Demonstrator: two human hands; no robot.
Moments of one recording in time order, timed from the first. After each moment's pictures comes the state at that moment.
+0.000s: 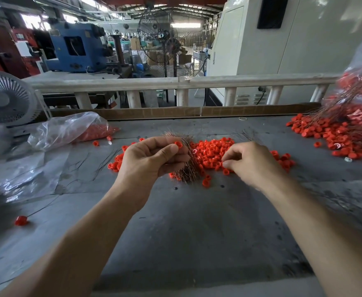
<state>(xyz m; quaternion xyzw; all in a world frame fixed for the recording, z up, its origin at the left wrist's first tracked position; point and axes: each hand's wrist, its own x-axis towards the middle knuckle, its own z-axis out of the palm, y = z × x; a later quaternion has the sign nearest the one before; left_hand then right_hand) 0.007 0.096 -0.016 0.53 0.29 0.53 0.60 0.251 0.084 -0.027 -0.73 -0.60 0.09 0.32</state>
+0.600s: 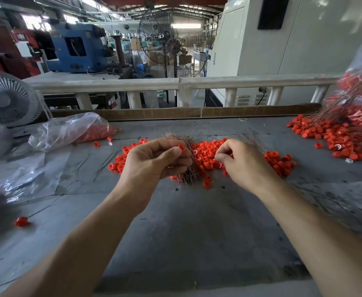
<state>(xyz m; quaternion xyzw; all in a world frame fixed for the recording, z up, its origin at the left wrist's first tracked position) 0.010 0.093 -0.015 0.54 0.30 0.52 0.59 0.237 0.090 -0.026 -0.69 -0.64 0.07 0.33</state>
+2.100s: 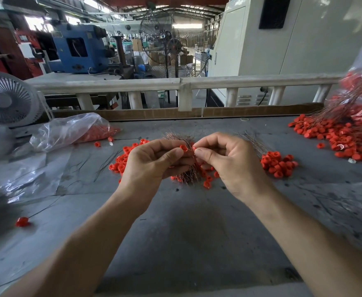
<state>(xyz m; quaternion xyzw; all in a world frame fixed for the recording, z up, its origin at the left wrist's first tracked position) 0.012 0.090 -0.015 0.55 0.29 0.52 0.58 0.194 0.063 -0.011 -0.48 -0.61 0.27 0.57</state>
